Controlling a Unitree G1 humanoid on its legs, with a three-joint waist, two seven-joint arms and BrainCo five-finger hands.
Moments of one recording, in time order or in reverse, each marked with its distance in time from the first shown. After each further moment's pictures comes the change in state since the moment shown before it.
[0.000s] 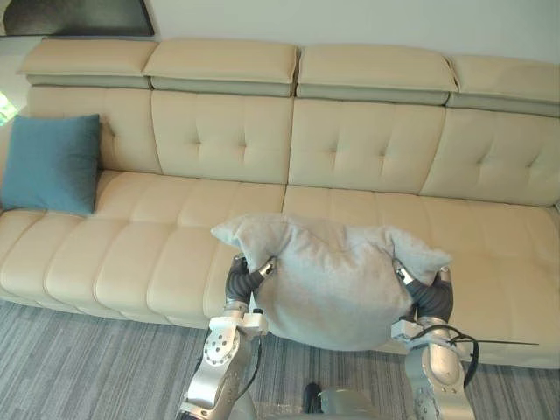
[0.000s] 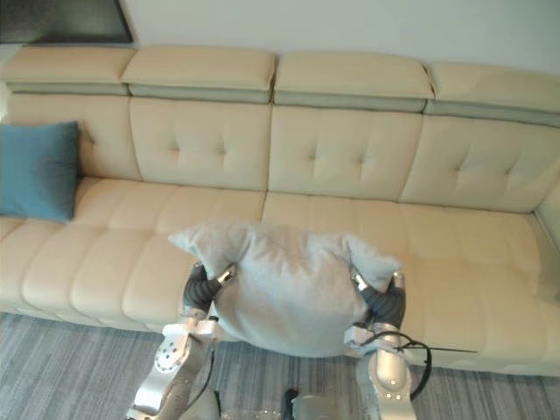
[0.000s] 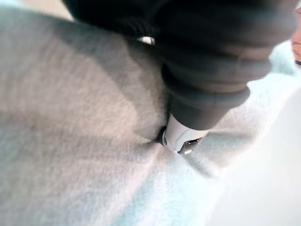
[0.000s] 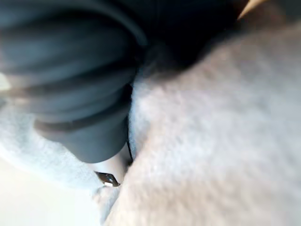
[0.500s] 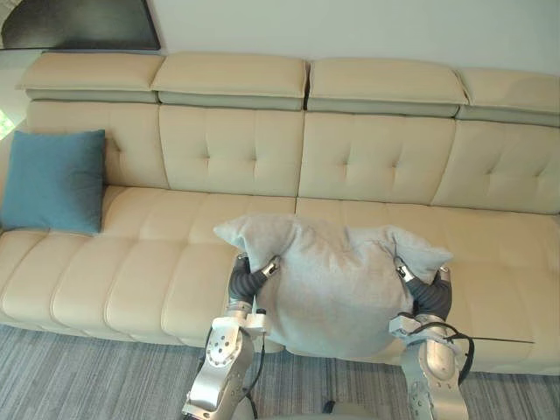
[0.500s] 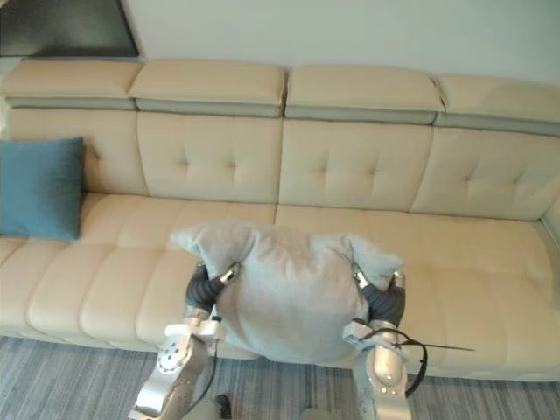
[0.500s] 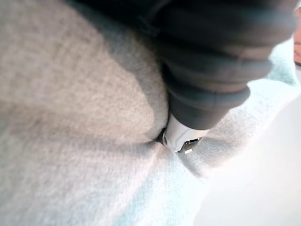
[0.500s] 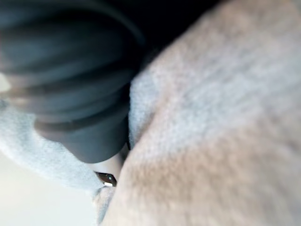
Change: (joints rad) left arm 0.000 0.012 -0.012 -0.024 0.002 -0.002 -0.001; right arm -0.087 0.041 -0.035 0.140 -0.003 0.014 0.001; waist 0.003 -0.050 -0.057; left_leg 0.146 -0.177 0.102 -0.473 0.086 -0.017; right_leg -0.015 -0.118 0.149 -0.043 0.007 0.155
